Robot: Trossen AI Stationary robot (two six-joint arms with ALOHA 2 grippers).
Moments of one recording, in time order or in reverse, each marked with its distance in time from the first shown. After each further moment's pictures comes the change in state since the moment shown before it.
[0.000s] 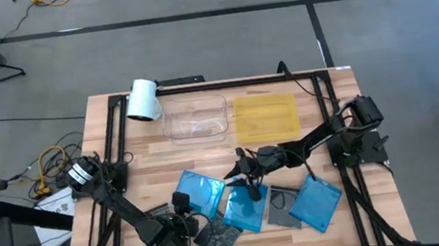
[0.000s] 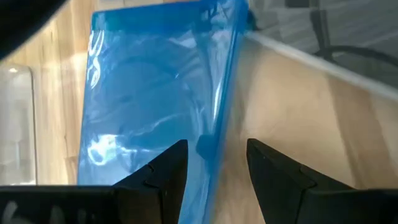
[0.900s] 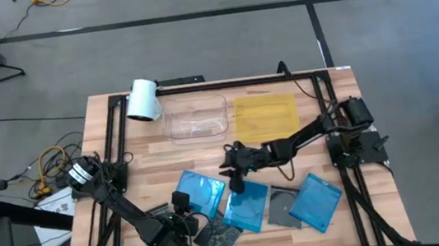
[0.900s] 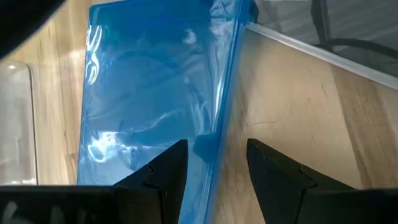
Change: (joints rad) left arm 0.005 0.001 -0.001 -0.006 0.015 0.000; right arm -0.054 0.090 0.221 -0.467 0.192 0.179
